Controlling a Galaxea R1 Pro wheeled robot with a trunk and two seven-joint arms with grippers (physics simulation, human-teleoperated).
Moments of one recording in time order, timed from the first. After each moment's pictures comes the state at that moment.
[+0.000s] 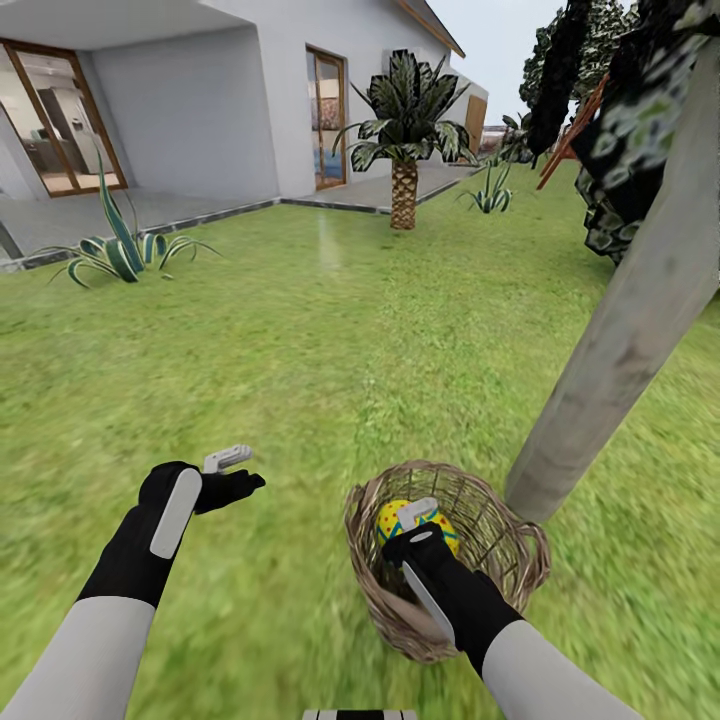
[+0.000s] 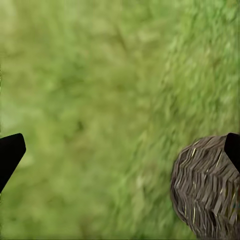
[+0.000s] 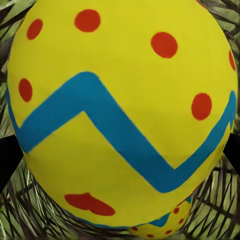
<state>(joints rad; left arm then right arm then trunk) -0.67 0.05 0.06 -1.16 0.53 1.00 0.30 -0.65 0.11 0.50 -0.73 -0.14 0.58 -0.27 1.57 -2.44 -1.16</state>
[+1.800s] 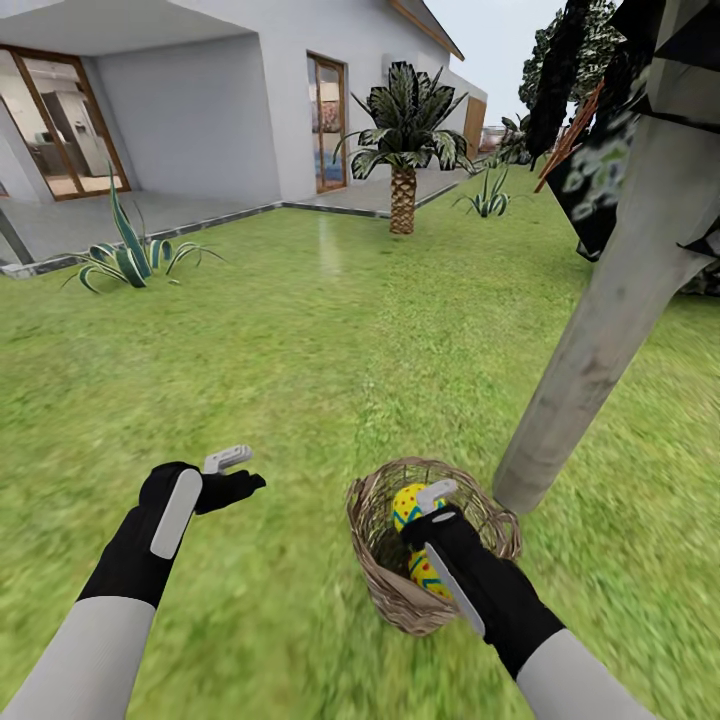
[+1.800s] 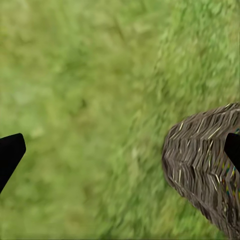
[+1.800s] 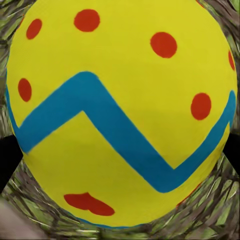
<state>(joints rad) -0.67 0.05 0.06 -1.16 0.53 1.00 0.30 -0.60 0.01 0.48 -1.06 -0.15 0.81 -0.27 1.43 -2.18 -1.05</state>
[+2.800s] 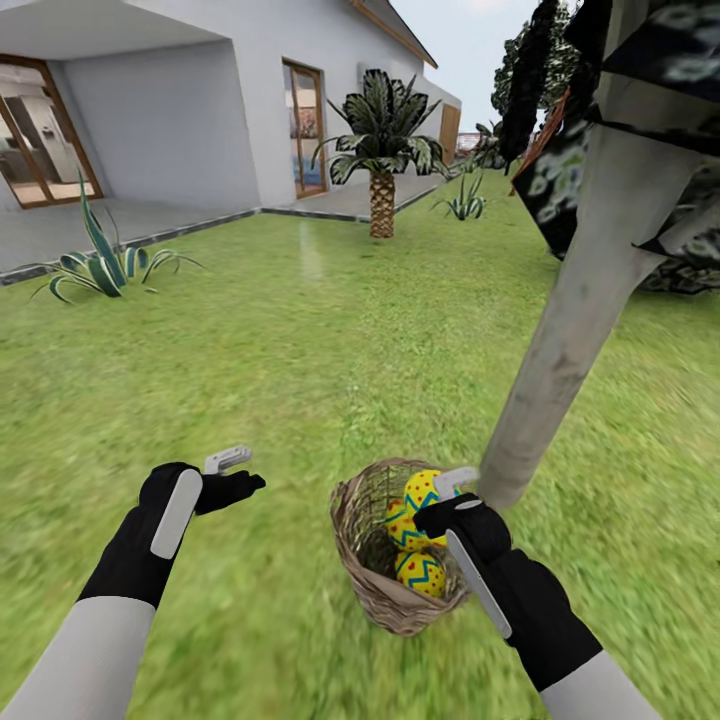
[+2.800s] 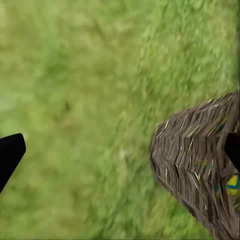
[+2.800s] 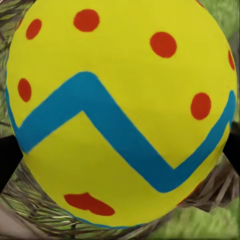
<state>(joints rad) -0.67 0.05 0.06 -1.16 0.53 1.00 0.30 -0.54 -0.02 0.39 -1.33 -0.15 0.96 -0.27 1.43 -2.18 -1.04</state>
